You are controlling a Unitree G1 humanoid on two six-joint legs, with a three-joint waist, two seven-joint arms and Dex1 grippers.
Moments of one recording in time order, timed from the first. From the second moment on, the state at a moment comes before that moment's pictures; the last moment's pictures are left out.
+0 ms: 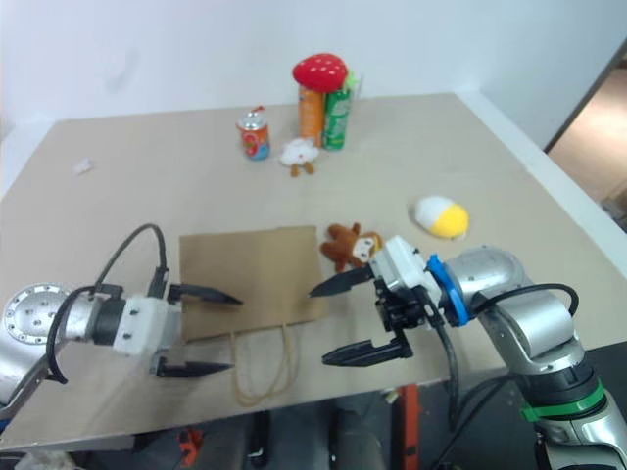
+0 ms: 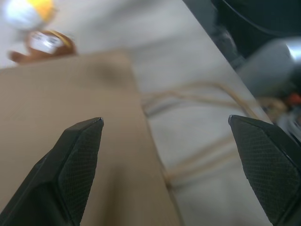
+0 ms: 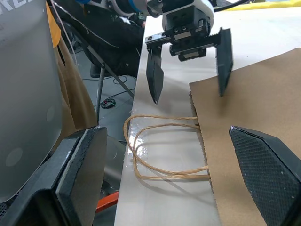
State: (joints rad) left arm -0.13 0.93 -0.05 -0.48 -0.35 0.05 -1.23; right arm -0.42 -0.82 0.09 -0.38 0.68 0.49 1.41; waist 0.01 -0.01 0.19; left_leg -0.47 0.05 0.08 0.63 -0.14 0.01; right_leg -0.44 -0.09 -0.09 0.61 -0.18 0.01
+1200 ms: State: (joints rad) left arm -0.47 0.63 -0.14 -0.23 -0.36 0.02 -1.11; right arm -0.35 -0.82 0.07 -0.41 0.63 0.48 1.25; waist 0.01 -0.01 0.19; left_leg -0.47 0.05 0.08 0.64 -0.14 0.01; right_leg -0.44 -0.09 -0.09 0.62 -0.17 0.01
